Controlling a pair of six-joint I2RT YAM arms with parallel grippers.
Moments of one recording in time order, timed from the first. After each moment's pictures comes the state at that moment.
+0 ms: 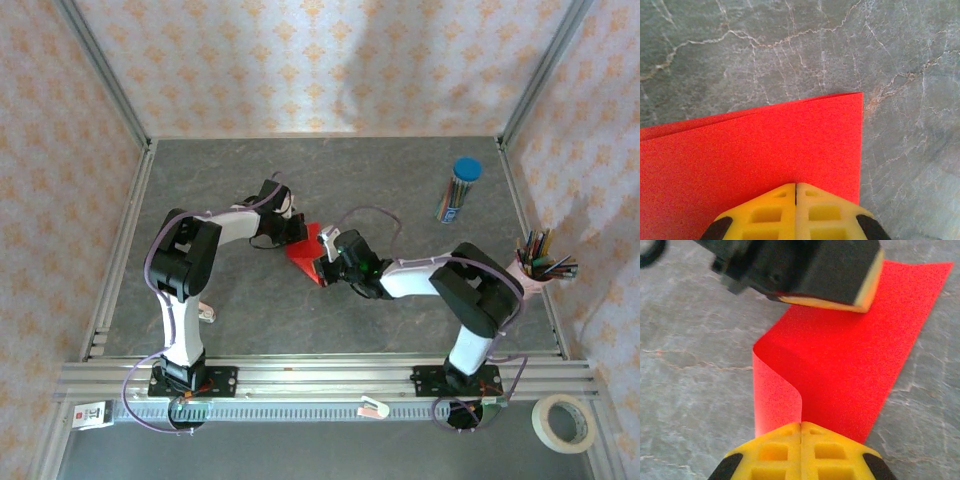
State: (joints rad) left arm -0.34 1.99 1.19 -0.26 0.42 -0.61; right arm 0.79 1.74 0.74 0.34 -0.13 0.30
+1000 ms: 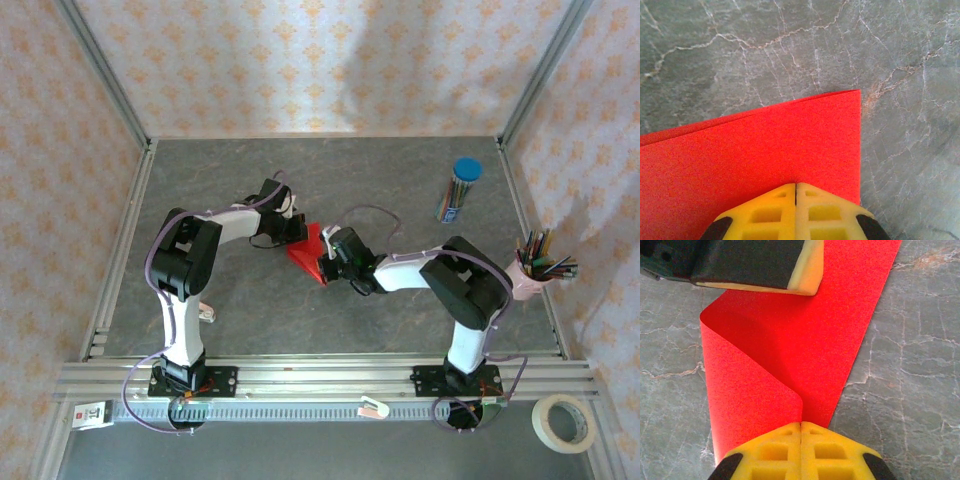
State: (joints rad) left arm -0.34 2.00 1.21 -0.28 0.43 -0.56; right arm 0.77 1.81 0.81 0.24 -0.05 0.34
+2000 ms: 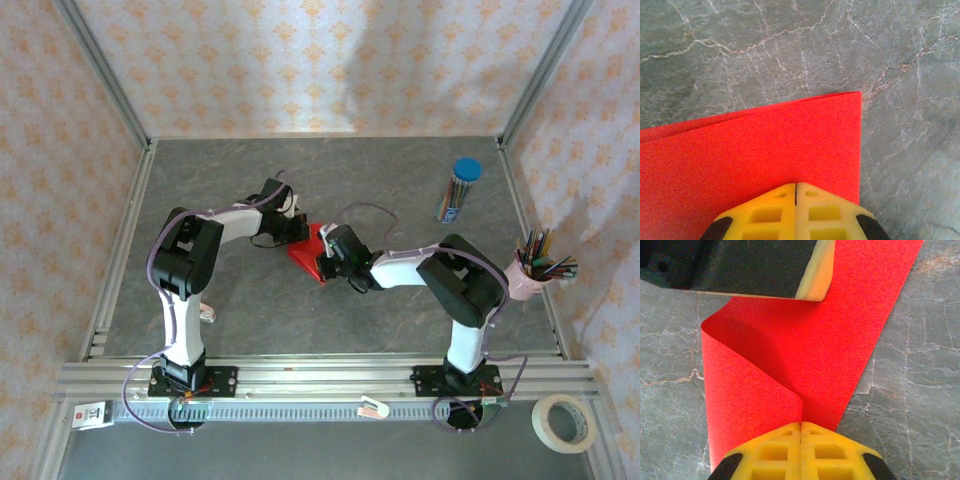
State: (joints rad) left arm -0.35 2.01 1.22 -0.28 0.44 -0.53; right arm 0.77 1.83 0.85 0.20 -0.05 0.34
